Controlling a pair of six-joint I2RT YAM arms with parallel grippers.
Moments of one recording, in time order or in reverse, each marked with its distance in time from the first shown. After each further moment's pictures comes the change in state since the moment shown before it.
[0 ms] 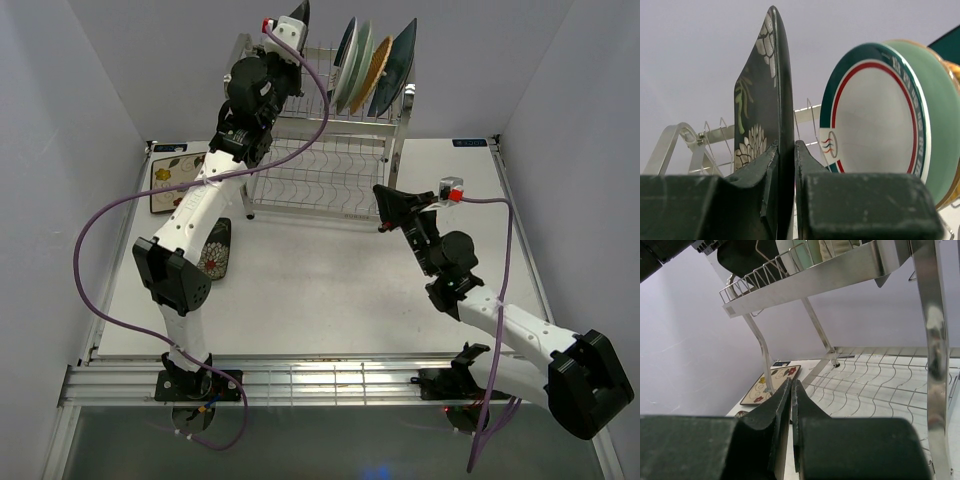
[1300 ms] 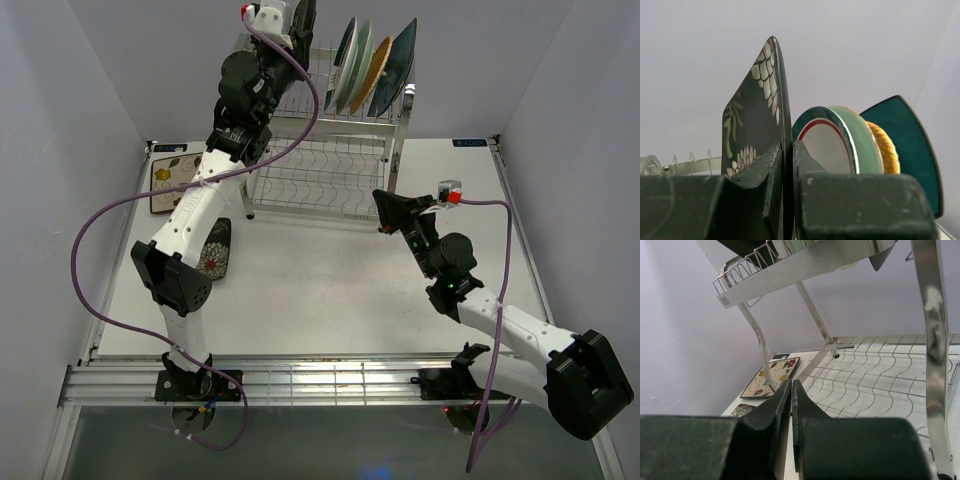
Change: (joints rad) left arm -0.013 0.003 0.072 0.103 0.049 -0.194; right arm -0.006 -0.003 -0.029 -0.008 -0.009 0.027
